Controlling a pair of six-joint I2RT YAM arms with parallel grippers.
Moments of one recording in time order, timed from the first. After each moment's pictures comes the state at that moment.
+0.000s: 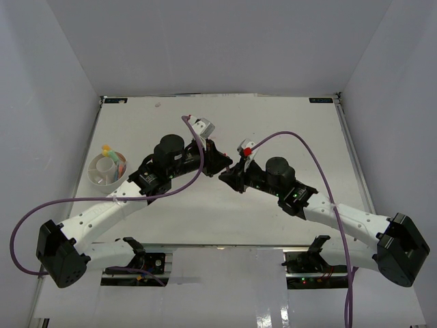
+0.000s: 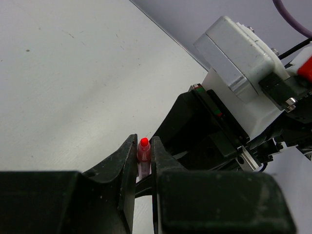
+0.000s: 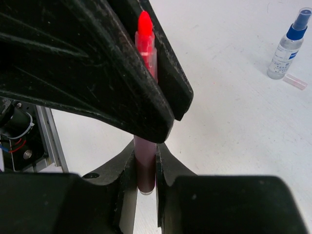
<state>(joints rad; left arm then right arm) -0.76 1.15 0.96 0.02 0.31 -0.36 0.87 1.12 0.65 0.34 -0.25 0.15</state>
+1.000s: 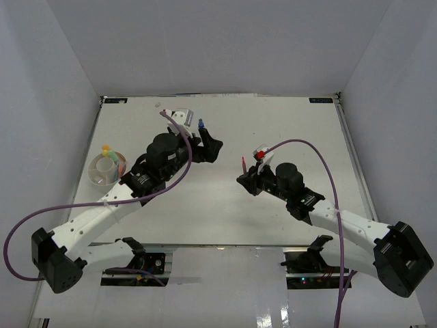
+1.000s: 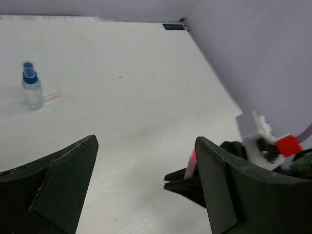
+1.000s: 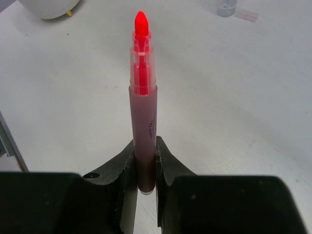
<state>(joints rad) -0.76 1.06 1.00 -0.06 -0.14 -0.45 0.76 1.08 0.48 0.33 -0.20 0.16</state>
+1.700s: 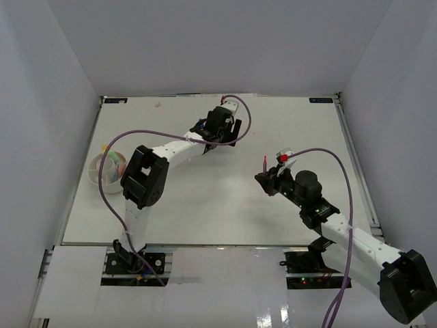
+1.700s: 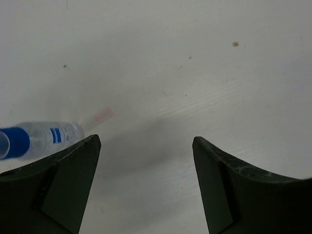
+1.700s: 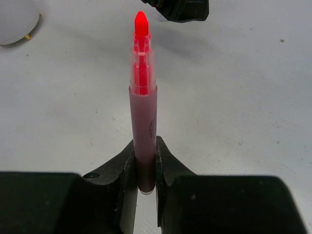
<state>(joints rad) -0.66 2.03 1.54 -0.14 -0.26 -0.13 0.57 0.86 0.32 0.33 -0.18 0.17</state>
